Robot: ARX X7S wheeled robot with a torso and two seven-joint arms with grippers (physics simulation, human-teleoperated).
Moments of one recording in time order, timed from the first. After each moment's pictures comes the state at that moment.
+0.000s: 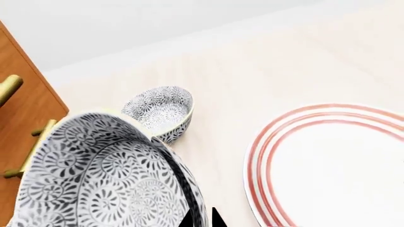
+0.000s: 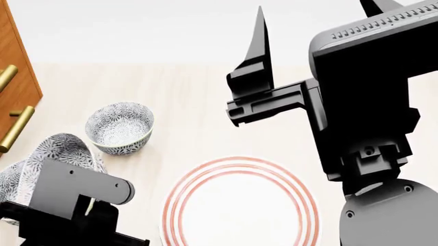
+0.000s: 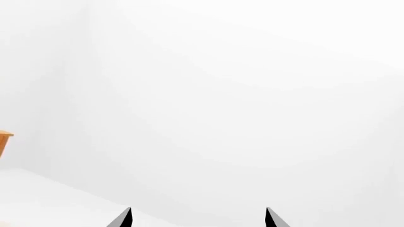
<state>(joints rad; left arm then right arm) -0.78 -0.57 0.73 0.44 -1.28 -0.89 -1.03 0.86 0.47 -0.19 -0.72 0.46 0.99 0.21</state>
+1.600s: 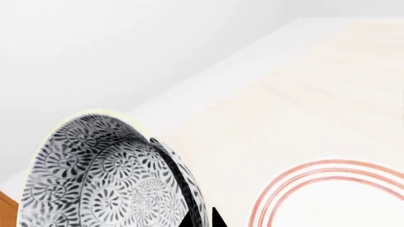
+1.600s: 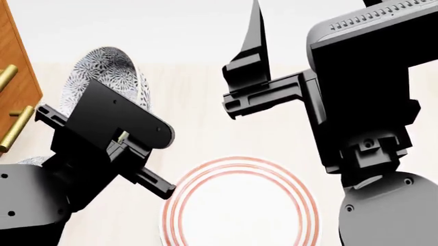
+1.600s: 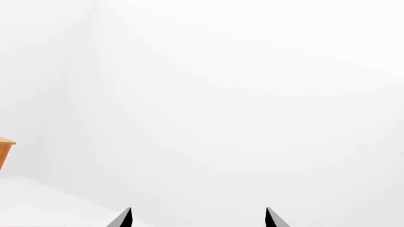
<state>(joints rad) -1.16 -0.48 0.89 0.26 -1.10 -0.97 -0.67 0.89 0.48 -0.21 -0.70 0.47 0.95 0.22</state>
